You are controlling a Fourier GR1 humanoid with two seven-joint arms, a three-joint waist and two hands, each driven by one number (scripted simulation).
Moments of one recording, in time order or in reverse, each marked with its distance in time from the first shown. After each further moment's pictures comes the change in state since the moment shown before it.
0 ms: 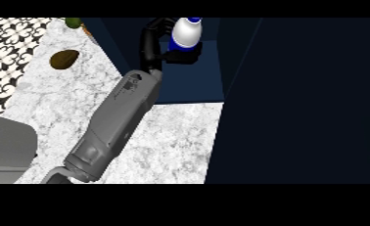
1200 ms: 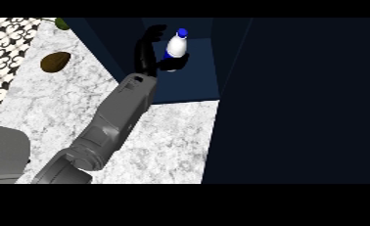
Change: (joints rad) left arm -0.145 -0.008 0.077 0.485 -0.043 0.122 -0.169; right arm 0.009 -0.023 -0.008 -0.002 -0.039 0.016 -0.067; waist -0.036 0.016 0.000
